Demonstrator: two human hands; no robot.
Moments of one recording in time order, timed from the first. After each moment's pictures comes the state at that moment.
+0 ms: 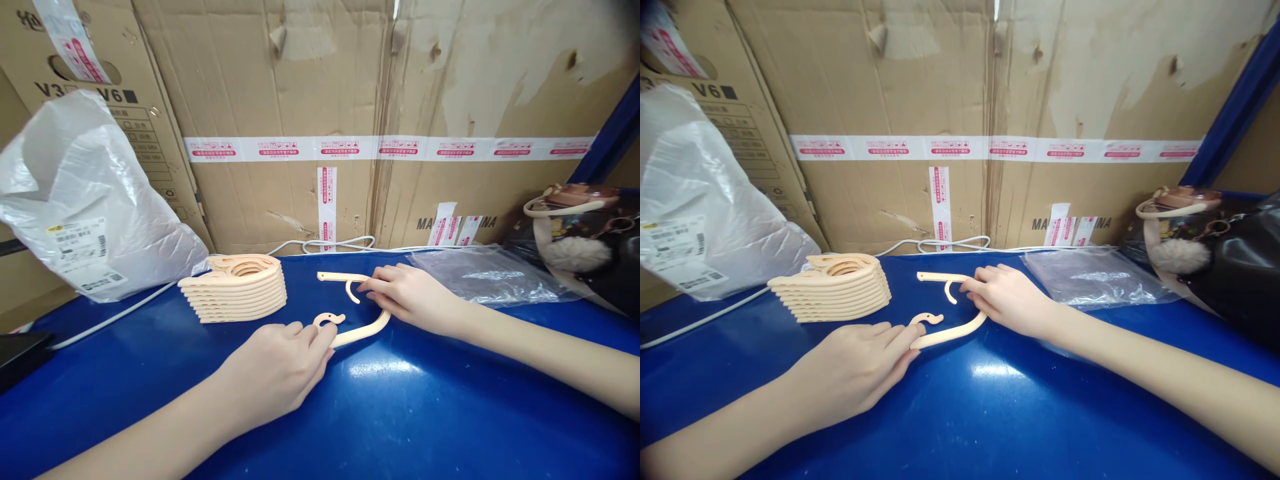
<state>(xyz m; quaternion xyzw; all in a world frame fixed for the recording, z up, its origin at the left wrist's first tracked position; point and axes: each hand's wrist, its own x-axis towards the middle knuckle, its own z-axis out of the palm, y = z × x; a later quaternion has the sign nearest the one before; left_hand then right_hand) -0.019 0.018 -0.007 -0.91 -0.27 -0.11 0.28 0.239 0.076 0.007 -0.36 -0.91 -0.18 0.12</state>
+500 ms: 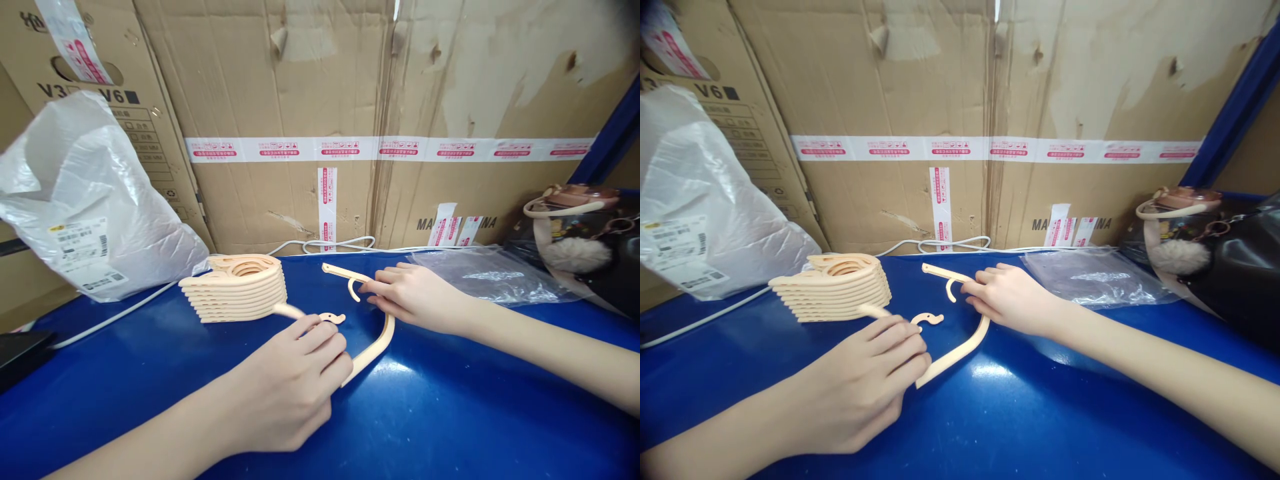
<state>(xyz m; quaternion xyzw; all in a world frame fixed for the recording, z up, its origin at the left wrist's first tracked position) -0.014 0.011 0.006 -0.96 -0.16 -0.12 0.21 0.239 0.073 0.017 -0.33 -0.92 -0.22 0.07</state>
